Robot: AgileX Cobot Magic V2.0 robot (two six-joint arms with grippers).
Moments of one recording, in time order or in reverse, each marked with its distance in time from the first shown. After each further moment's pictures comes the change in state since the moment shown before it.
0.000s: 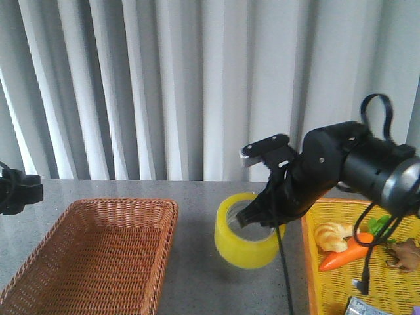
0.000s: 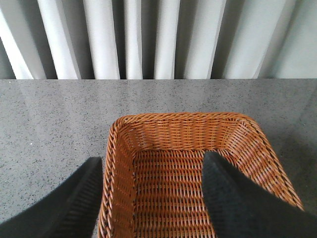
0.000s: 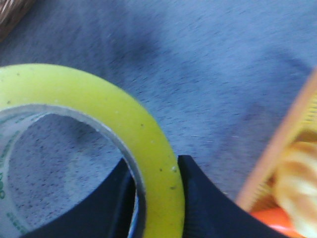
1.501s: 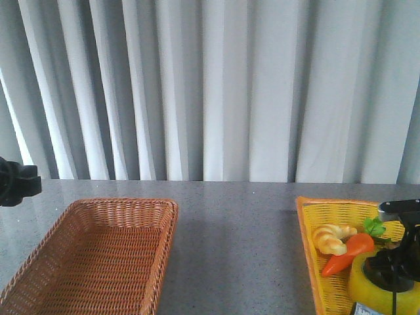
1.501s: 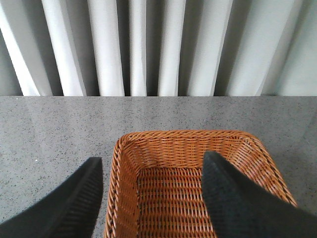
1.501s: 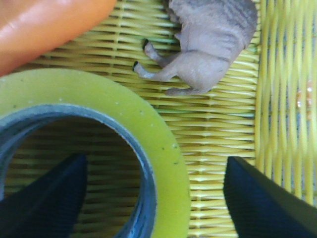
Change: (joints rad) left arm 0.000 0.000 0.000 0.000 -0.061 0.000; right arm -0.438 -0.103 0.487 -0.188 -0.195 0.252
